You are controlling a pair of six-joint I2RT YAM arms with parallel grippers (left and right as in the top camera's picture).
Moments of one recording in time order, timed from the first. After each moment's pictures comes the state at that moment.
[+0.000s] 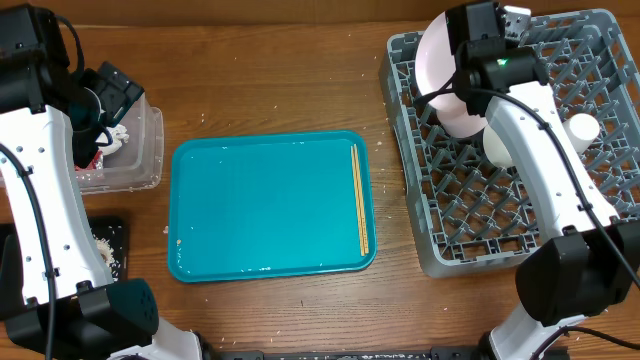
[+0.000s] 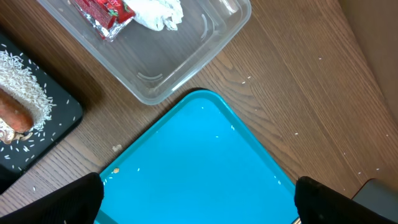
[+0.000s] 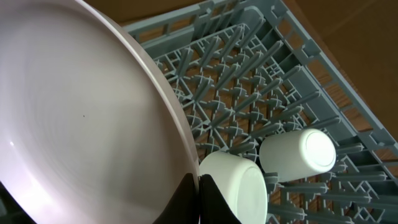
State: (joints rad) left arm 0.29 1.75 2.00 -1.43 0.03 -0.68; right arm 0.21 1.85 1.76 -0.94 0.65 0.41
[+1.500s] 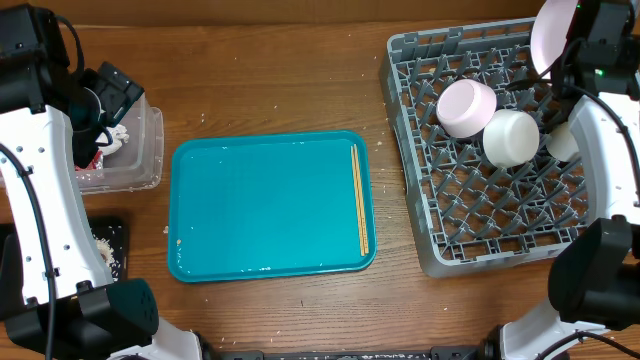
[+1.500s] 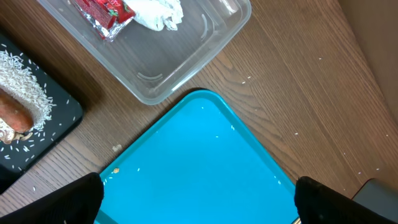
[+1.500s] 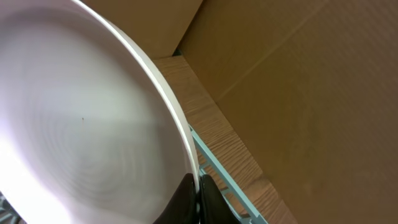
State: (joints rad) left arm 0.29 1.75 2.00 -1.43 0.03 -0.68; right arm -0.17 1.82 1.62 -0.41 0.68 -0.13
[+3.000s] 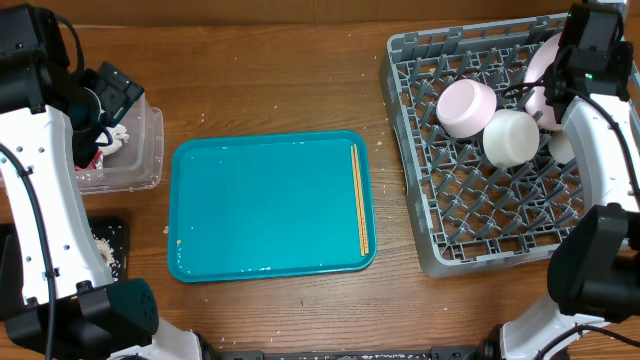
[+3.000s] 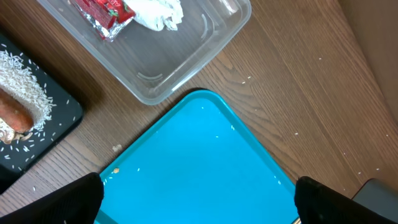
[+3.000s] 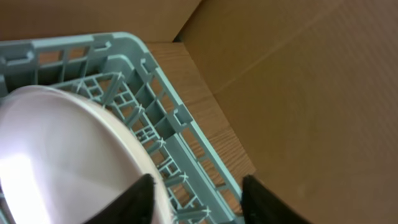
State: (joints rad) left arm 0.29 1.75 2.00 -1.43 0.03 -0.68; right arm -0.17 1.86 1.57 -0.35 0.71 -0.21
